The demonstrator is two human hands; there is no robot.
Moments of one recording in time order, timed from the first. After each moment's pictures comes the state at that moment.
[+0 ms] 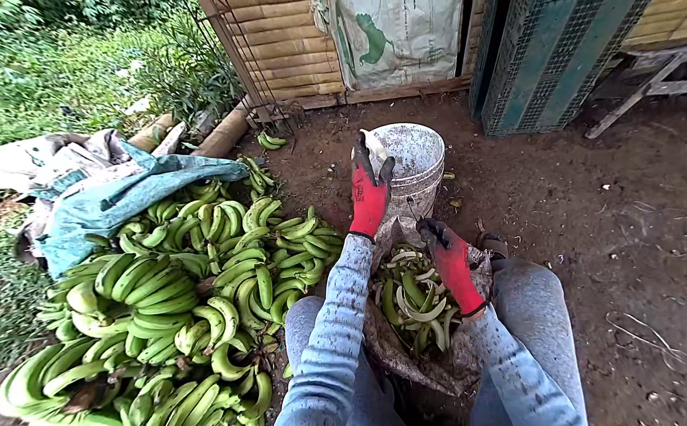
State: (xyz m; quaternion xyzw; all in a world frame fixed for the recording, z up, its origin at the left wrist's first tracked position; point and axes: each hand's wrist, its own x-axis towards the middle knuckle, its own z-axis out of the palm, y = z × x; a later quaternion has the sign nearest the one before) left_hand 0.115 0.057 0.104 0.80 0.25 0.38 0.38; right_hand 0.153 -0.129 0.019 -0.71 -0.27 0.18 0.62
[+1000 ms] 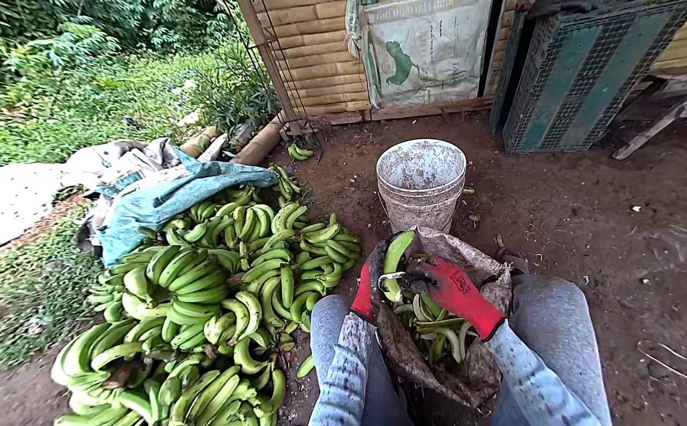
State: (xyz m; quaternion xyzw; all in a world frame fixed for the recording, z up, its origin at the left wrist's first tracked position) left_hand -0.011 -0.003 0.034 0.56 0.29 0.30 0.71; right_hand 0.130 -0.137 0.029 -0.72 -0.59 0.19 0.31
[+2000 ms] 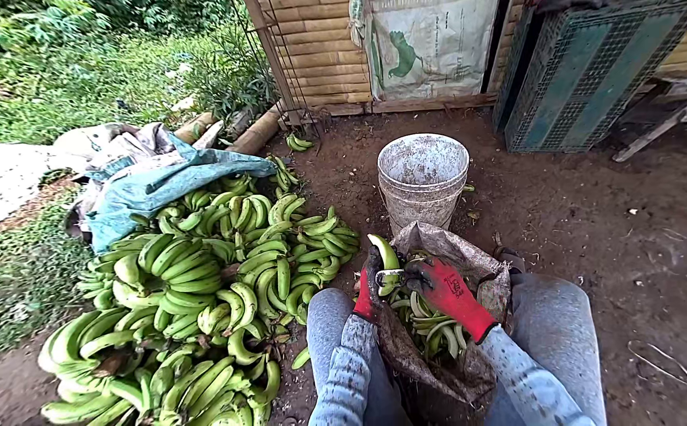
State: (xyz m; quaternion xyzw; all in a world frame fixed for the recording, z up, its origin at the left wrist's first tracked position) left_hand -0.011 -0.002 -0.010 0.45 0.27 0.35 0.77; right_hand 0.118 -0.135 0.025 -0.76 -0.55 0.22 0.28
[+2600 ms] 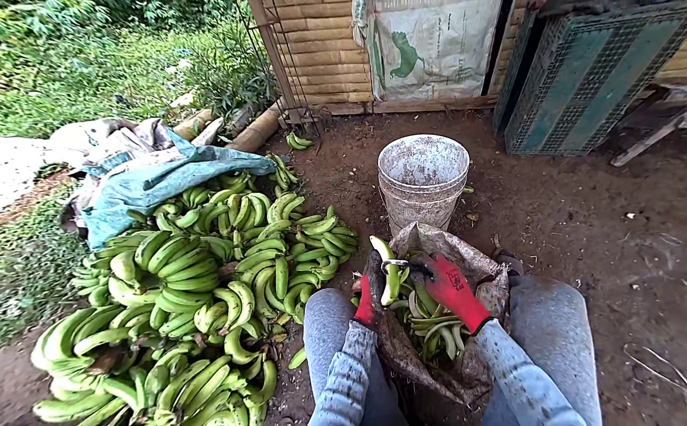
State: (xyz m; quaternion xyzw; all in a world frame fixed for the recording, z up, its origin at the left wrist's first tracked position) left_hand -0.015 -0.012 -0.014 0.47 0.29 0.37 0.75; right_hand 0.126 -0.125 0.018 -0.78 -0.51 0.21 0.28
